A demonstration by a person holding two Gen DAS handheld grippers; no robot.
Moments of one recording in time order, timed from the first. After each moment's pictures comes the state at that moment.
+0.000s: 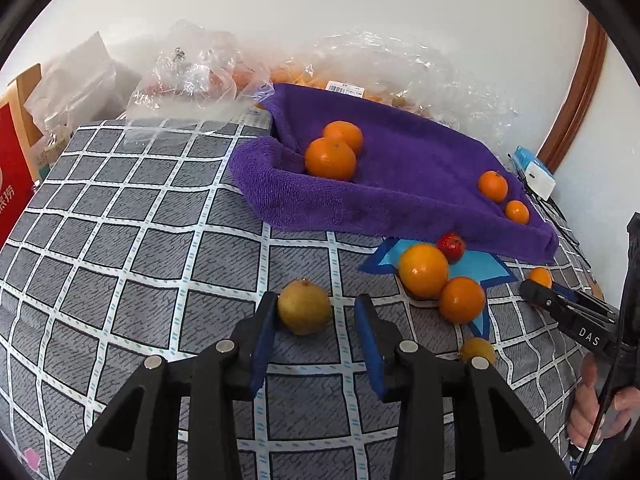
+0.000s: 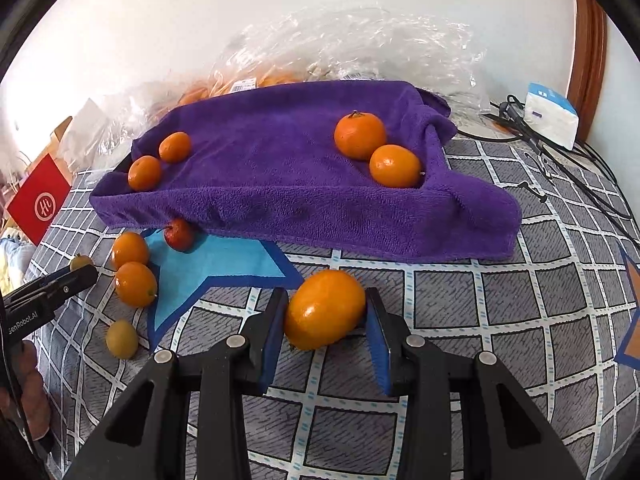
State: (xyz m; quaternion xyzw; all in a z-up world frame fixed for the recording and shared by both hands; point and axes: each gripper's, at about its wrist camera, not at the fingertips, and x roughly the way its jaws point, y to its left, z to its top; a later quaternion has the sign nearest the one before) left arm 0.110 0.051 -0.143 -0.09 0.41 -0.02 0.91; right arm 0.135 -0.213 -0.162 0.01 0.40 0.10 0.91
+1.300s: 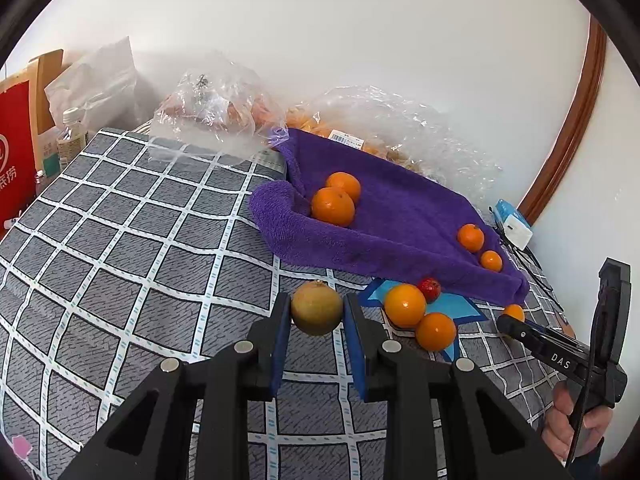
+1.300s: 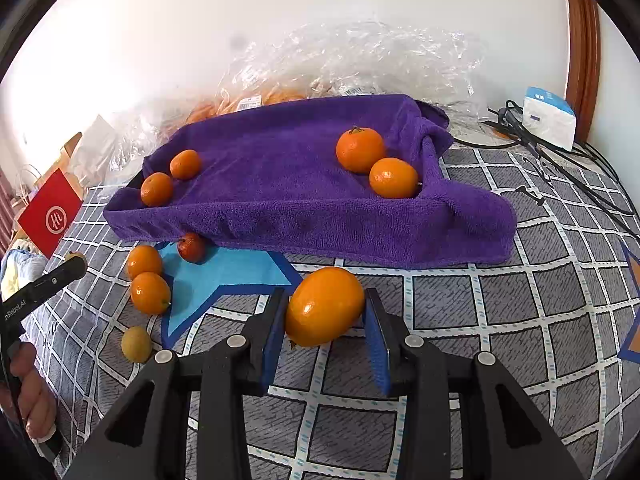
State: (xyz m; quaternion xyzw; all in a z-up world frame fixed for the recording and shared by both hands) left arm 0.085 0.071 -0.128 -0.16 0.33 -0.04 0.93; right arm 0.125 -0.217 -0.159 0.04 0.37 0.12 0.92
